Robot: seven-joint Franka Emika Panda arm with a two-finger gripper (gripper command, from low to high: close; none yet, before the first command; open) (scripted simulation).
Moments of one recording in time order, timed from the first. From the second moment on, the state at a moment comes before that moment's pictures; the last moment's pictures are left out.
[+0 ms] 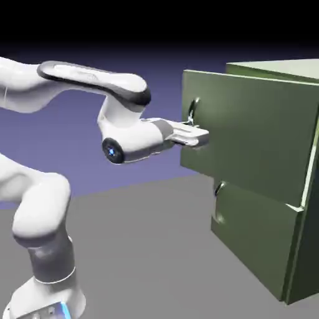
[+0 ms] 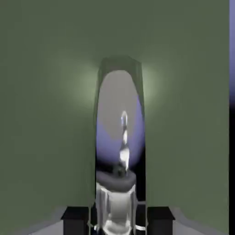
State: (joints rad) arm -0.25 -0.92 0.23 -2.85 2.22 2.43 1.78
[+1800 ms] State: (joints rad) arm 0.48 -0.26 -1.57 -2.06 0.83 0.86 1.71
